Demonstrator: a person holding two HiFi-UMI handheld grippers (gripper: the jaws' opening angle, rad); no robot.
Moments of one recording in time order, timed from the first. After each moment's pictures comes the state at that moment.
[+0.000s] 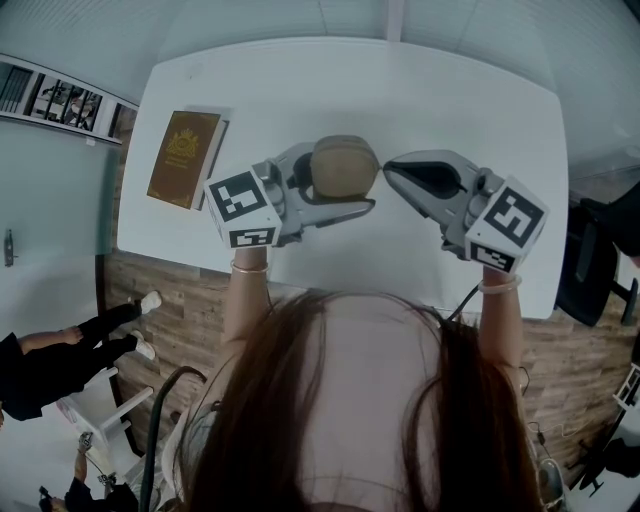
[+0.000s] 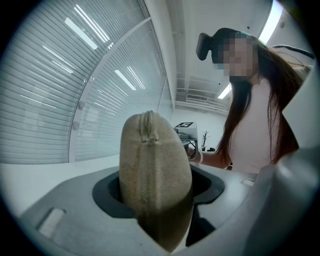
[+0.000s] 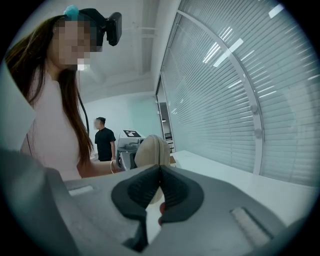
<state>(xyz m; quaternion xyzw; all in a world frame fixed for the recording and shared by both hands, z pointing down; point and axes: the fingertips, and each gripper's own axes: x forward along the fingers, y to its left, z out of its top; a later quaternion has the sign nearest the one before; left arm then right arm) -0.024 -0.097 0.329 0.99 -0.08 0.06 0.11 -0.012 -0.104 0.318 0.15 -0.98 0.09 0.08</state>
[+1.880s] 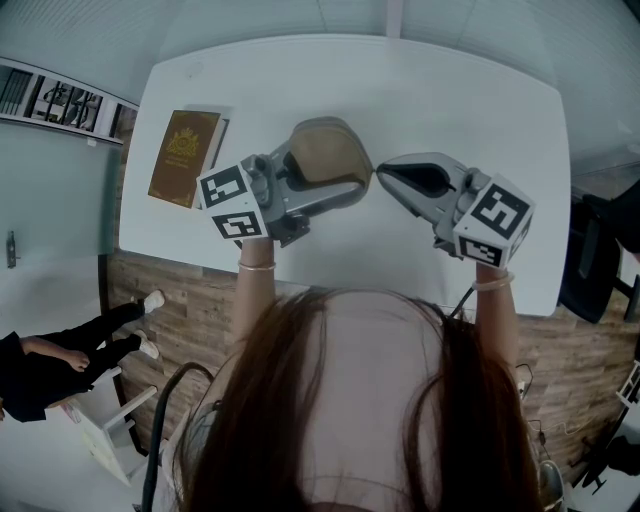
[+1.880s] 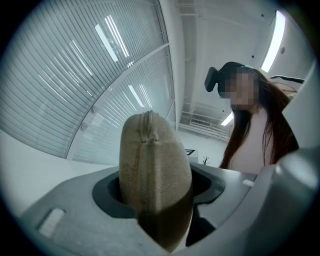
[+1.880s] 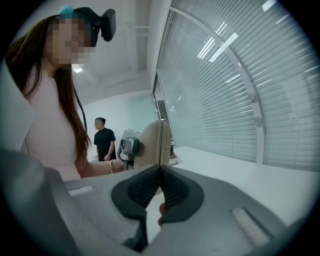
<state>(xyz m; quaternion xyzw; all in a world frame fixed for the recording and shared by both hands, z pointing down) -0.042 -0.114 0.310 0.98 -0.09 -0.07 0.18 -0.021 -0.102 0.342 0.15 -0.98 0.12 0.08</state>
